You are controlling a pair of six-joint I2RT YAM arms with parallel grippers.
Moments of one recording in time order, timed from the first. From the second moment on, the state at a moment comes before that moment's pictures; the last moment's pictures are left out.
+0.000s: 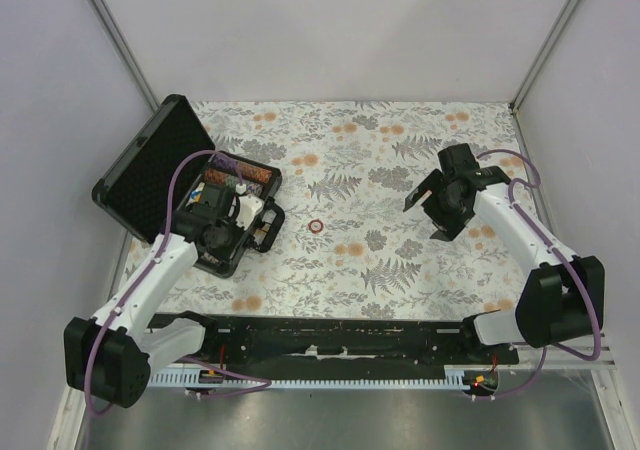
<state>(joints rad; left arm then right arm) -0.30 1.07 0.82 -0.89 -0.03 0.32 0.21 1.39 1.09 -0.90 -0.05 1.00</state>
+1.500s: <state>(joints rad) -0.29 1.10 0.77 -0.89 -0.15 0.30 0.18 1.49 1.12 -0.90 -0.09 0.95</state>
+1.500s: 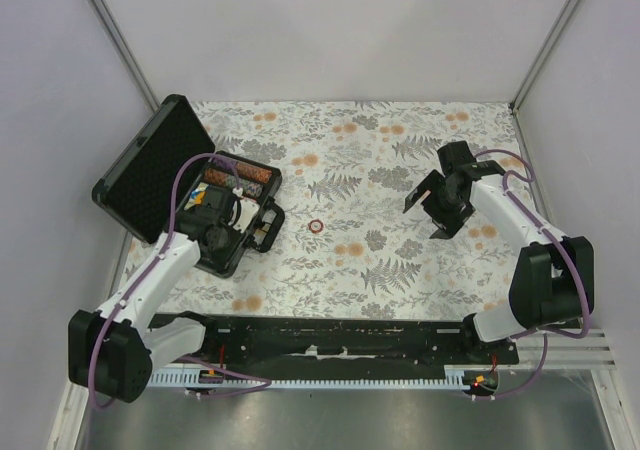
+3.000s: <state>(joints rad) -0.28 1.00 0.79 -0.96 -0.24 -0.65 0.52 1.74 1.34 -0.83 -0.02 0.79</state>
